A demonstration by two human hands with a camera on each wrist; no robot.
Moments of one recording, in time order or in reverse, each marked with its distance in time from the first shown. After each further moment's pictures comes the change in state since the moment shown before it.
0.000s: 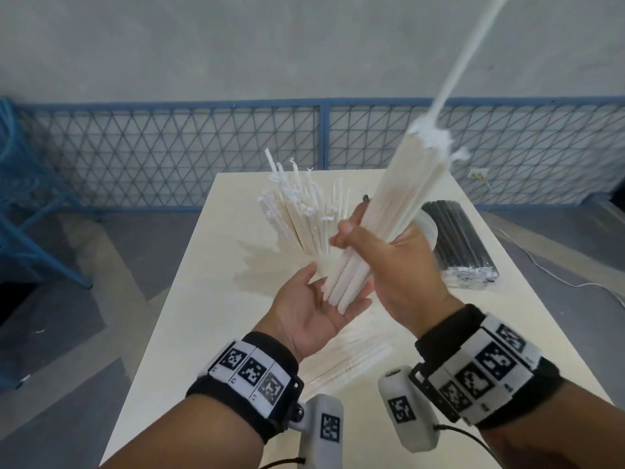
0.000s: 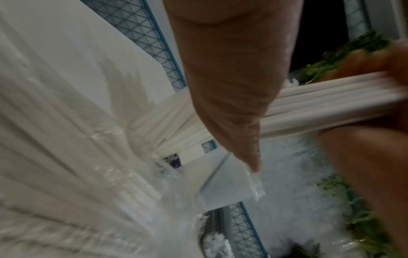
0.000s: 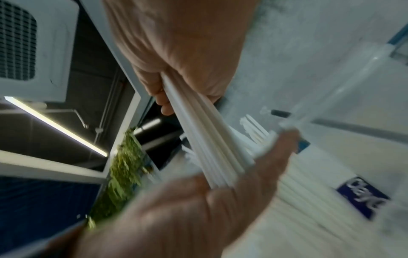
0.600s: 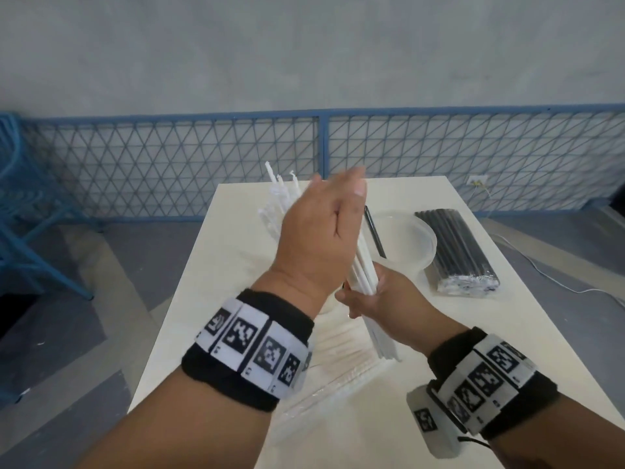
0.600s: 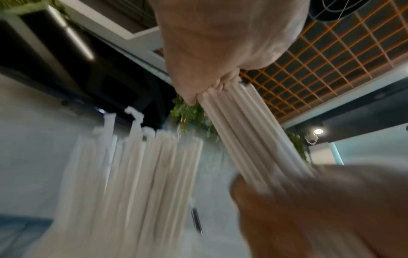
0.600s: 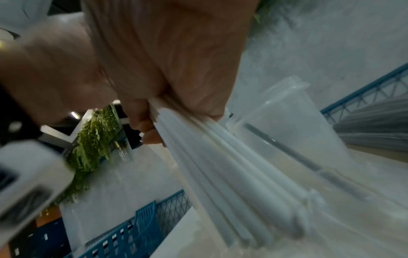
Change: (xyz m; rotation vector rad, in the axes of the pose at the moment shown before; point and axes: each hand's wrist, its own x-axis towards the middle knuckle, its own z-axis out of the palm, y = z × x) left_hand -0.033 0.034 0.077 1.403 -0.020 1.482; right_hand -0.003 0.036 -0.031 -0.654 -0.247 0.282
